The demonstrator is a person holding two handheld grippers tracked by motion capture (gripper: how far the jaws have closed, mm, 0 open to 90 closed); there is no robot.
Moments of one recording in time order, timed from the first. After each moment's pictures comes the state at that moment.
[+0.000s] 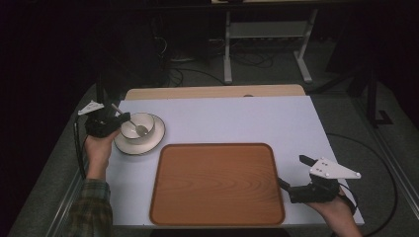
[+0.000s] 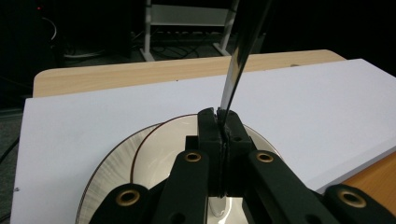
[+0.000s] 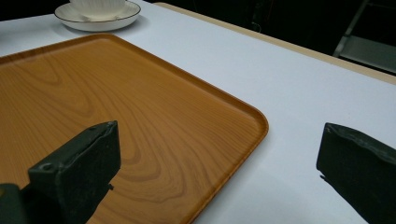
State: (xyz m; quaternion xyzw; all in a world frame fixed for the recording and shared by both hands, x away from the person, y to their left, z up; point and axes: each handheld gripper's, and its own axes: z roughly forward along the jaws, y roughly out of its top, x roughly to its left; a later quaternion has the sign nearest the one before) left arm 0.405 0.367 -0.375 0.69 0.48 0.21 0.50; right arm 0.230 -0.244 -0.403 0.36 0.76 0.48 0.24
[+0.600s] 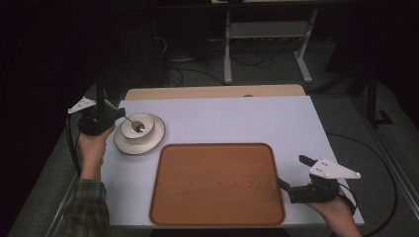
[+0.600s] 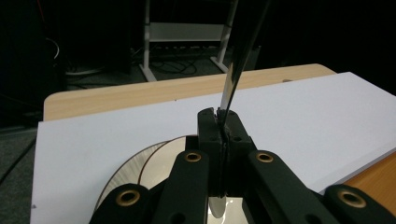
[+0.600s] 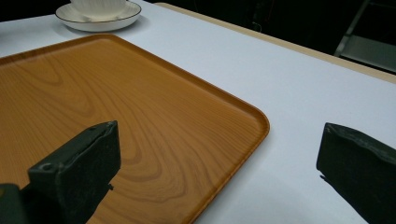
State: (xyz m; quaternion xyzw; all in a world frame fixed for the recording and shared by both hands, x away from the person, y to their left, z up) left arm 0.395 0.373 -0.351 0.69 0.46 0.23 0.52; right arm 0.230 -0.243 -0.403 0.36 0.76 0.48 0.24
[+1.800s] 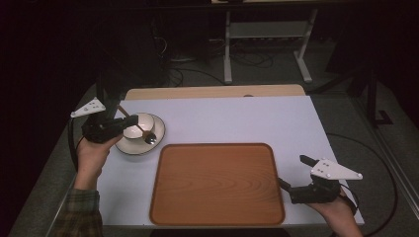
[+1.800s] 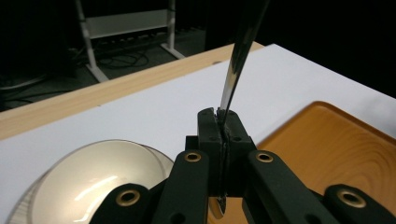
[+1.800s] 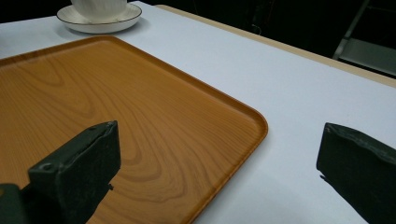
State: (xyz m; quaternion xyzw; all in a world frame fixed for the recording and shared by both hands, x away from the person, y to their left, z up) left arm 0.347 0.322 -0.314 0.76 0.36 0.17 0.51; right arm 0.228 -0.245 -0.401 0.36 0.76 0.48 0.24
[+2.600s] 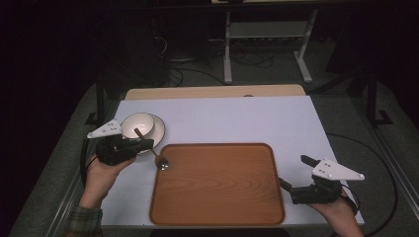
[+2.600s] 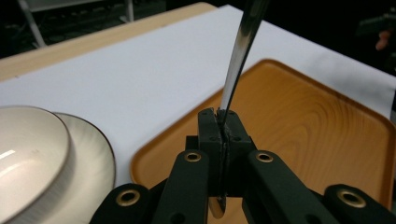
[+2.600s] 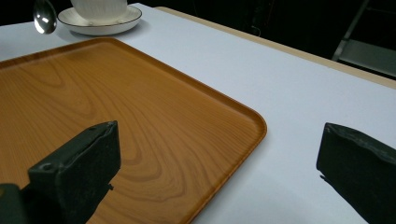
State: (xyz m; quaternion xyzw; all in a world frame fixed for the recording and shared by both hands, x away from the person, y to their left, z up) left arm 0.305 0.288 -0.338 0.80 0.32 0.11 0.49; right arm 0.227 -0.247 -0.400 0.36 0.76 0.49 0.24
